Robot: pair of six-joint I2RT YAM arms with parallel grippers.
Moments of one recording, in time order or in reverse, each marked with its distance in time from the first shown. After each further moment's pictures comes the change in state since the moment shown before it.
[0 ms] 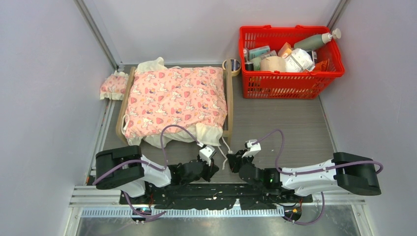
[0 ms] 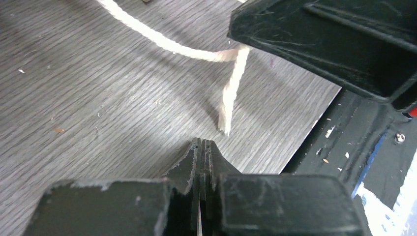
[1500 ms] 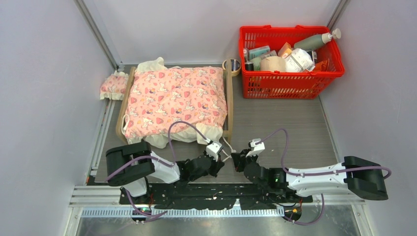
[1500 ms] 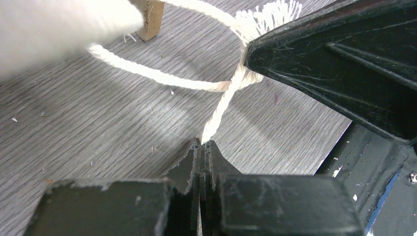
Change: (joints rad) left arm 0.033 0.110 0.137 -0.043 -0.024 0.023; right arm -0.034 -0.159 -0.038 -0.101 -0.009 -0.068
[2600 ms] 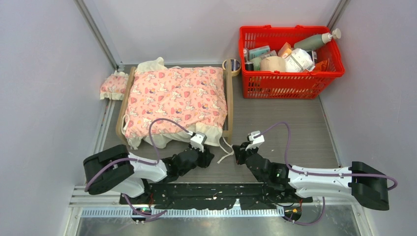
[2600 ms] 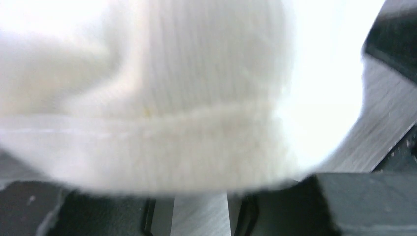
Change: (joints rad) left arm 0.117 -0.194 -0.111 -0.088 -0.042 -0.045; right arm -0.142 -0.040 0.039 0.027 -0.105 -0.238
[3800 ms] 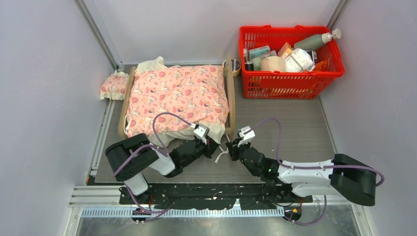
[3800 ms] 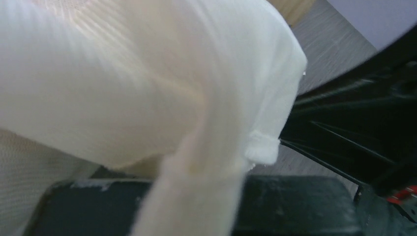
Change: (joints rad) left arm 0.158 0.245 0.050 0.509 0.207 0.153; right arm -0.086 0.181 0.024 0.226 -0.172 -0.138
